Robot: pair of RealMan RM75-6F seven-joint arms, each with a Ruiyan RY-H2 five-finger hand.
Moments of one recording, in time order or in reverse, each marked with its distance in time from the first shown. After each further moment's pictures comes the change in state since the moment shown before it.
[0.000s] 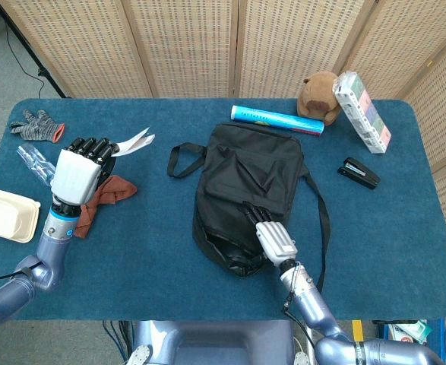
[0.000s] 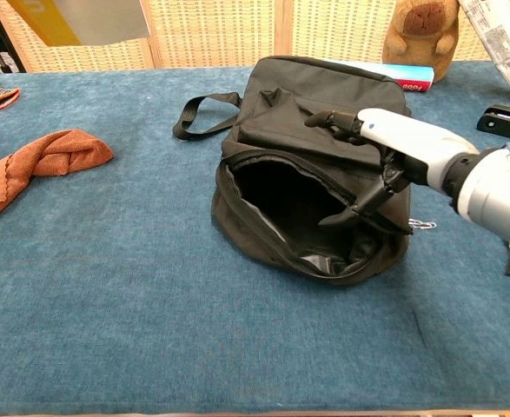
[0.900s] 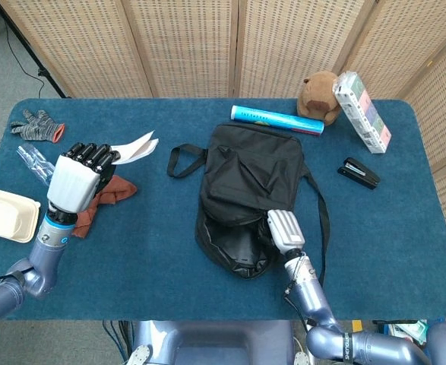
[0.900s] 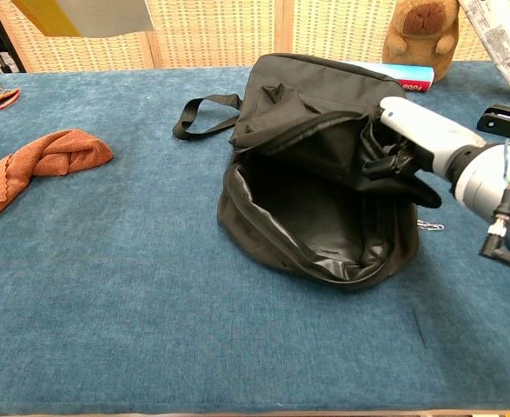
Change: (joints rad) left arm 0.032 0.076 0.028 -0.135 0.073 0.054 0.029; right arm 0.007 -0.074 0.024 0.178 -0.016 0.084 0.046
